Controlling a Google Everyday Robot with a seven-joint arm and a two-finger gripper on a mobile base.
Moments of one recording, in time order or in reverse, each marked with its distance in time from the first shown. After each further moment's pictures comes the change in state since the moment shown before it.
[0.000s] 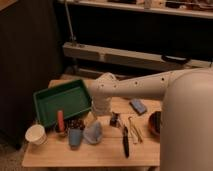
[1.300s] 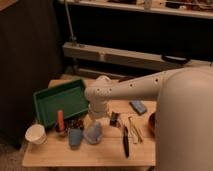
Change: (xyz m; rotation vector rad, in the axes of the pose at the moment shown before) arm 0.003 0.008 0.025 0.038 0.009 -0.058
